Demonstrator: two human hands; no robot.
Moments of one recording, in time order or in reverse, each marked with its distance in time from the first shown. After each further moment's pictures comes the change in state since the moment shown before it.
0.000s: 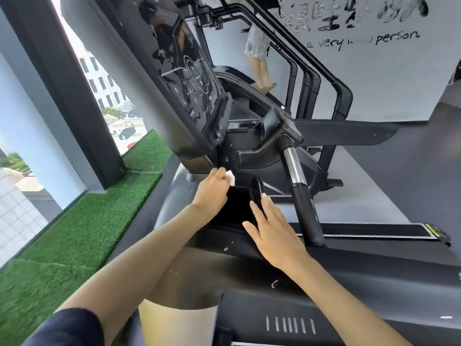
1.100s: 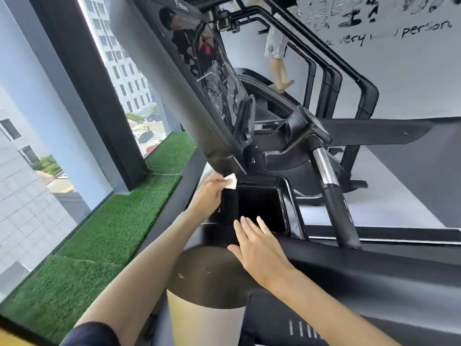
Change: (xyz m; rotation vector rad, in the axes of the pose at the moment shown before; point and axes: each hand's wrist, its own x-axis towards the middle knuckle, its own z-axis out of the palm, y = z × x) left_hand -0.028 -0.089 0.021 -0.348 0.155 -0.034; right_hand 0.015 -0.079 0.055 -0.182 0.118 -0.194
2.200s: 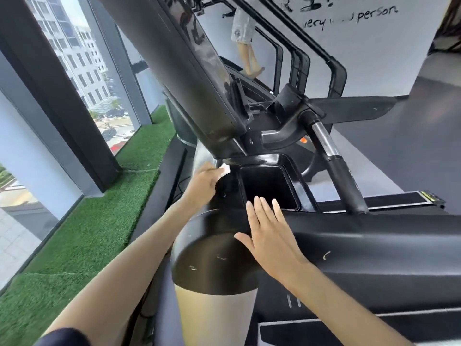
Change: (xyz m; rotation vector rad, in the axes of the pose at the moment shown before) left_hand -0.007 -0.027 -0.011 -0.169 -0.066 0.045; right_hand -0.006 -0.031 0.018 -0.291 0.144 0.221
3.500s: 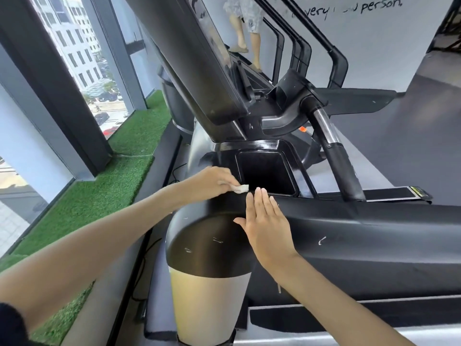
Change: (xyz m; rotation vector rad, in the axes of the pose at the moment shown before) left_hand -0.022 0.043 -0.022 -0.066 -0.481 0.038; right_hand -0.008 -0.013 0.021 -0.151 0.338 0.063
